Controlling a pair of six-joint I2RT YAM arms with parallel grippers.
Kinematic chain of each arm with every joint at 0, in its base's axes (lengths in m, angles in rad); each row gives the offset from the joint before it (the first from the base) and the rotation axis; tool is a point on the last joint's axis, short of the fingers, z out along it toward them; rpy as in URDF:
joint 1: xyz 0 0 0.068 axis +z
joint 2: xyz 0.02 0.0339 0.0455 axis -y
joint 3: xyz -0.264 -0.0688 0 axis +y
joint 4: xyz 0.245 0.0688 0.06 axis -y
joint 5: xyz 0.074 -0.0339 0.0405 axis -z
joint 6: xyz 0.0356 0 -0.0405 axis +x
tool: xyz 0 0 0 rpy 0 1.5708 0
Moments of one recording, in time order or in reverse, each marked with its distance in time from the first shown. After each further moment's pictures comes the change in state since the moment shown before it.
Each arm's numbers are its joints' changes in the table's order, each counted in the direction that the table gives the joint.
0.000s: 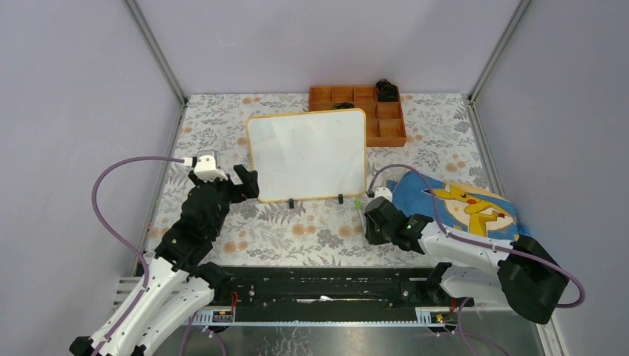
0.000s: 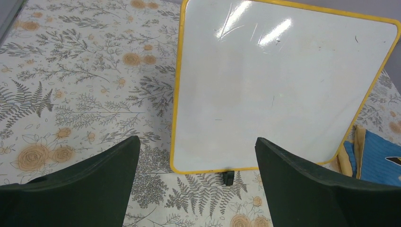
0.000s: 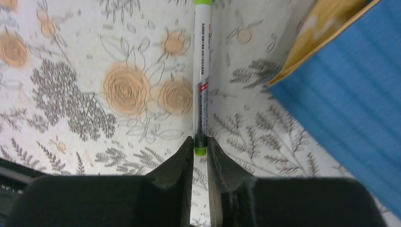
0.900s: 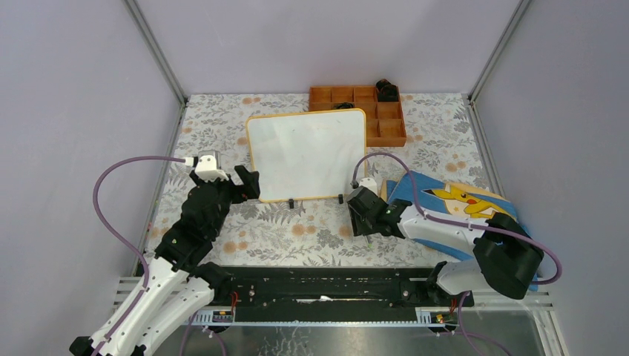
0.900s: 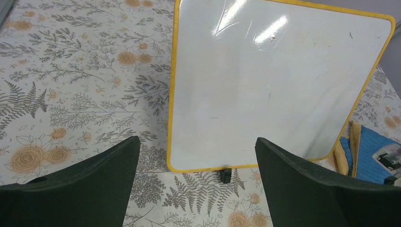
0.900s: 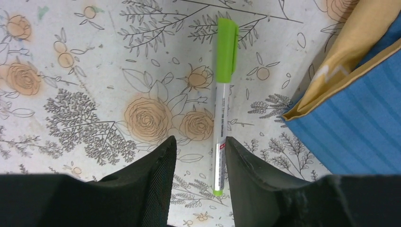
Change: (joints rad) left arm 0.000 0.000 0.000 -0.001 0.022 0.000; right arm 0.059 -0.205 -0.218 -0.121 0.068 0.001
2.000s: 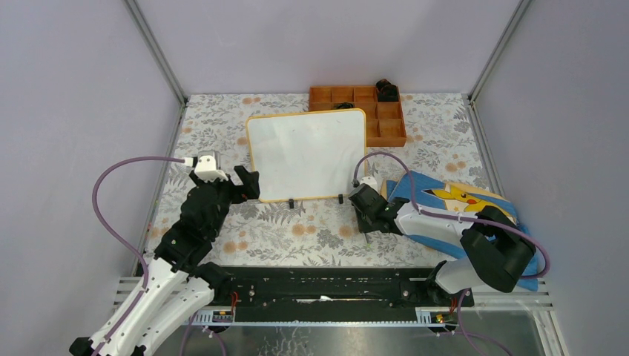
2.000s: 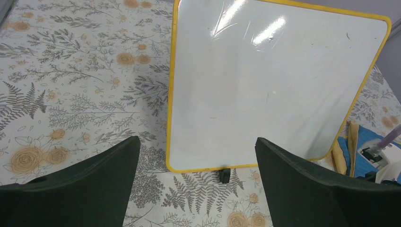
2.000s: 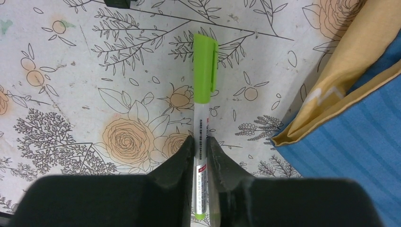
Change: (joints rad) left arm 0.000 0.006 0.000 -0.001 0.004 0.000; right arm -0.063 -0.081 0.025 0.092 -0.026 -0.063
